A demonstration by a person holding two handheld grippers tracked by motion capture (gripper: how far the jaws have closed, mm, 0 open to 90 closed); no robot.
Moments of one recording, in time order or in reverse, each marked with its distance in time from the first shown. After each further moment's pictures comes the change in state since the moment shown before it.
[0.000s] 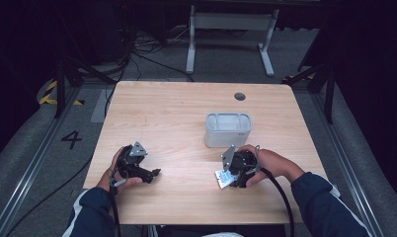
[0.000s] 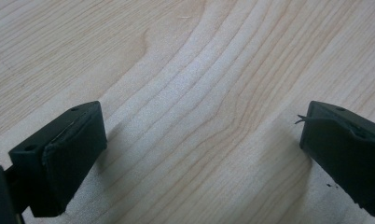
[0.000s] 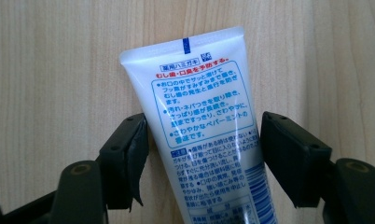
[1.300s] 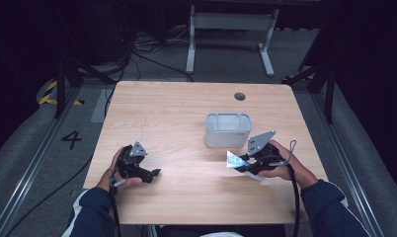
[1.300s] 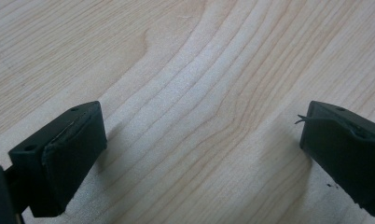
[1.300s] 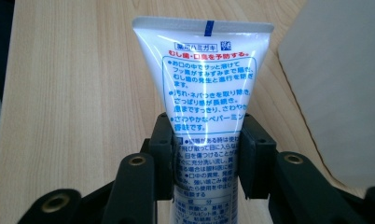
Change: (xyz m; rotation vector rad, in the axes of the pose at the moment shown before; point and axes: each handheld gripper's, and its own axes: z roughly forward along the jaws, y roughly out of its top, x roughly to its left) left arm 0.000 0.000 0.000 0.002 0.003 -0.001; right arm -0.003 -0.054 -0.046 -0.423 -0.057 0.218
